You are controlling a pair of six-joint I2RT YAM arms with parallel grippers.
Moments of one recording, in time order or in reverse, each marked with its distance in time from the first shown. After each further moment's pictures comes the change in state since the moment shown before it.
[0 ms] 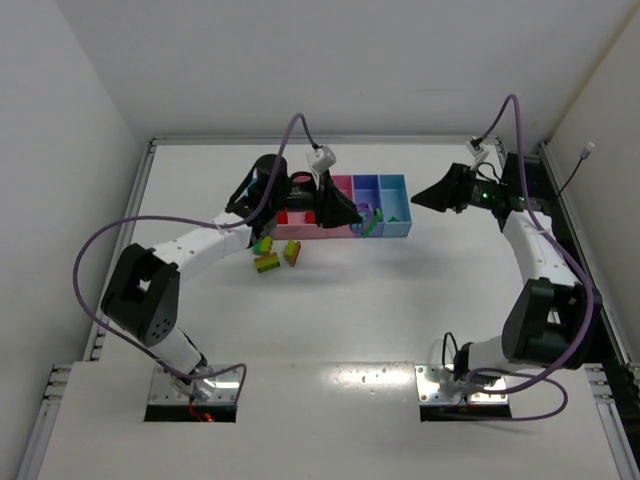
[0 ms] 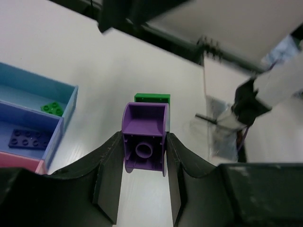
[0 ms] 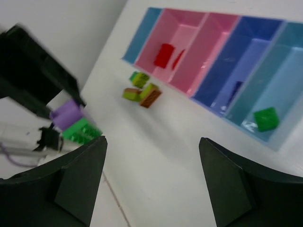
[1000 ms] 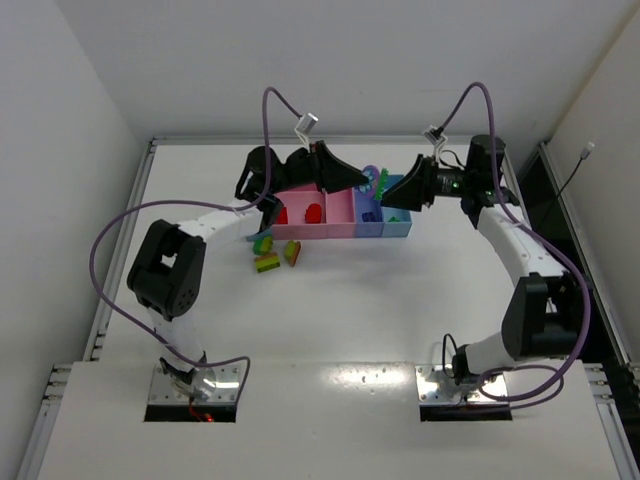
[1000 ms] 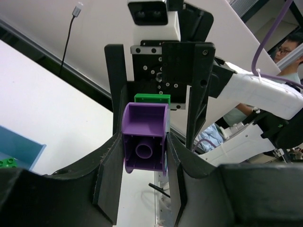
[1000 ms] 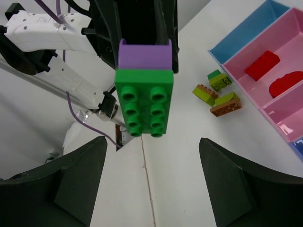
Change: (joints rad) left arm 0.072 0.205 0.103 0.639 -0.038 -0.780; right arm 0.232 0.026 0.013 0.285 -0.257 0.213
